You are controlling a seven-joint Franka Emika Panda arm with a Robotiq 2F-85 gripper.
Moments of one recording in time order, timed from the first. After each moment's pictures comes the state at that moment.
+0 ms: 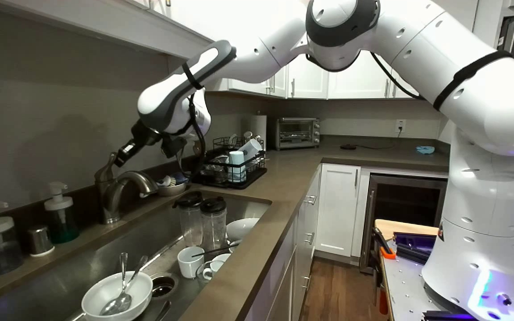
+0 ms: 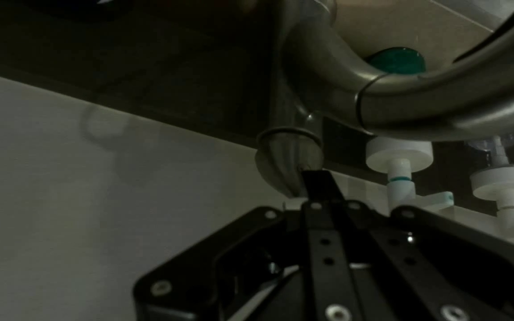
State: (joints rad) arm -0.15 0.79 0.26 -1.48 0.24 3.05 -0.70
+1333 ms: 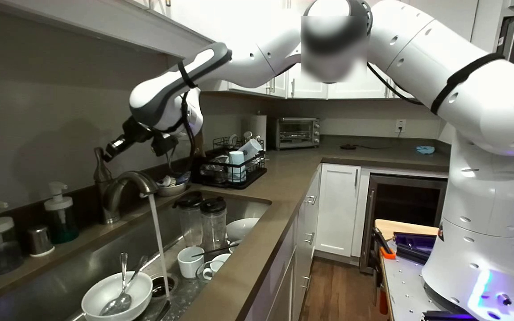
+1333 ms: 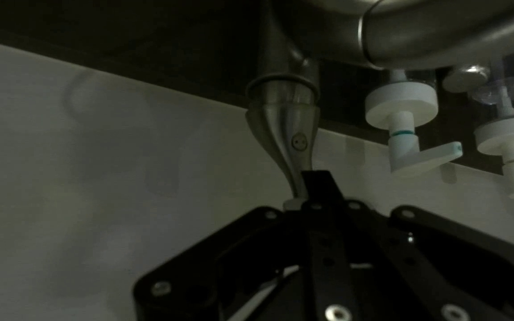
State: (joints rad) arm -0.19 0.87 0.35 -1.36 0.24 3.05 -0.73
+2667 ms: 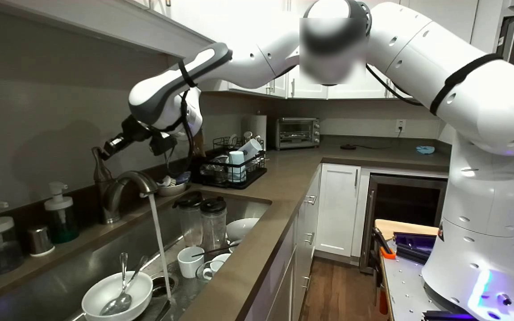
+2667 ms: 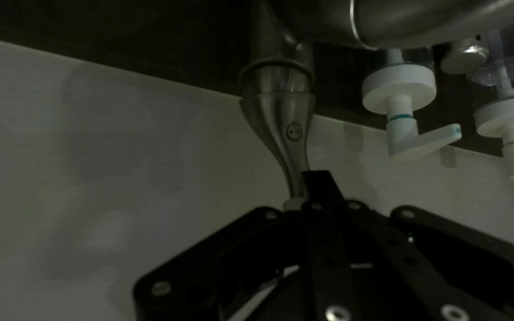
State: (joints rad) arm -0.22 0.88 0.40 -1.36 0.24 3.07 -0.73
